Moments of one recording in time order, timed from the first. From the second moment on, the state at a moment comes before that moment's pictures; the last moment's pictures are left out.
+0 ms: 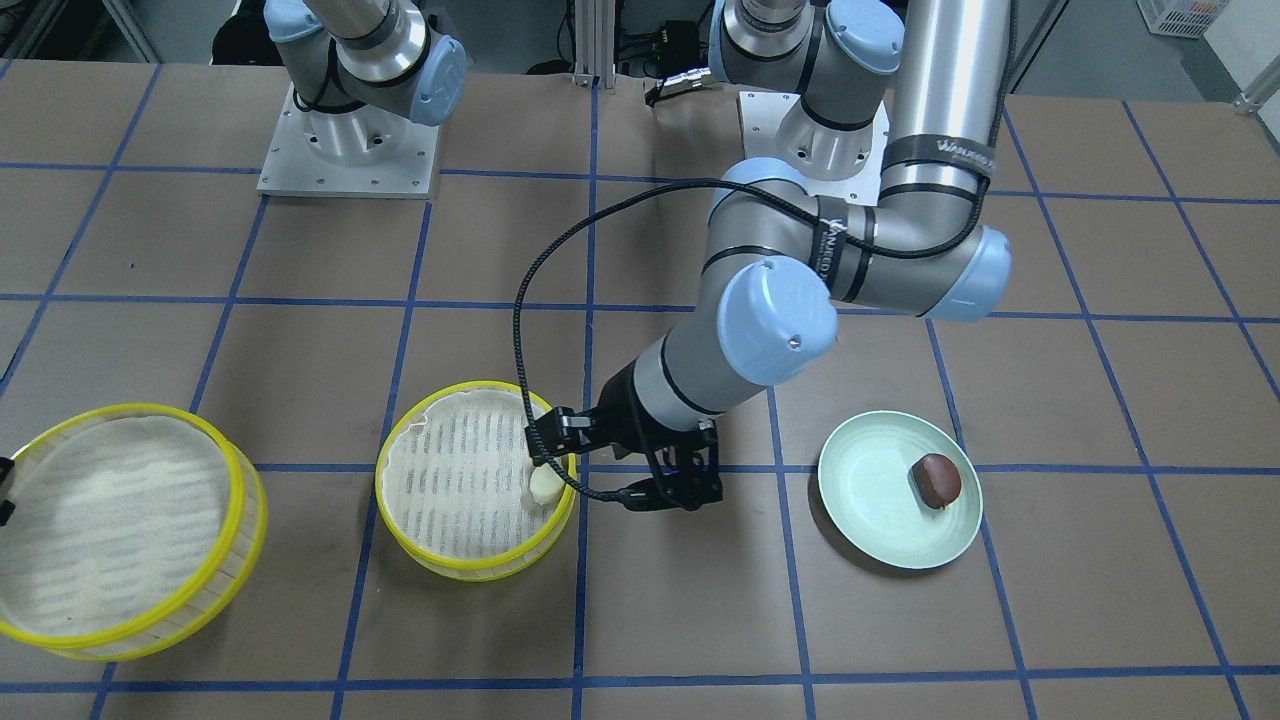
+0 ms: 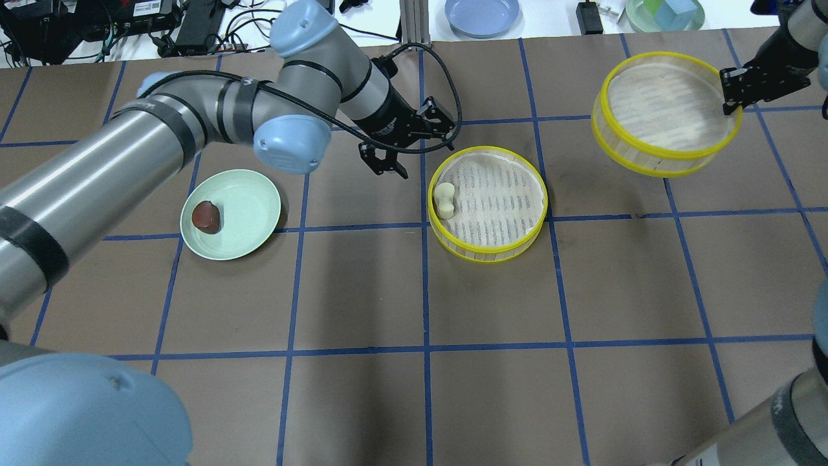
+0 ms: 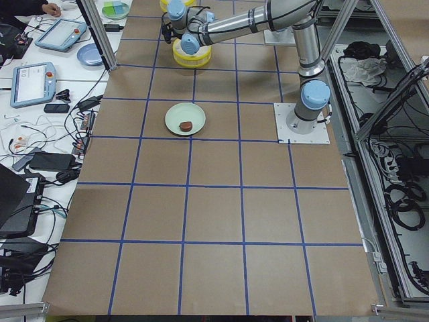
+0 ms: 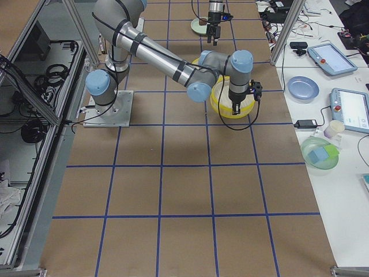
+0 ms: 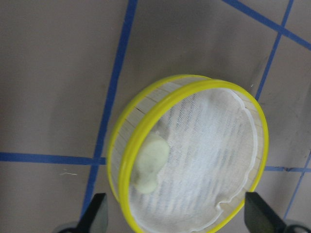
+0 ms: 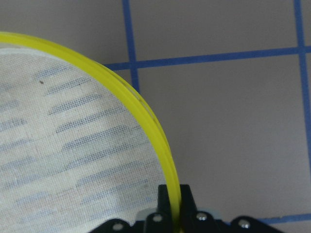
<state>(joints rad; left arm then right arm) -1.74 -2.01 -1.54 -1.12 1.12 -0.40 1.16 -1.20 1.52 -2.01 -1.52 -0.31</state>
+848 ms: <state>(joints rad) -1.45 -1.94 -1.57 -1.33 1.51 0.04 1.54 -1.30 1.71 -2.04 -1.62 0.21</state>
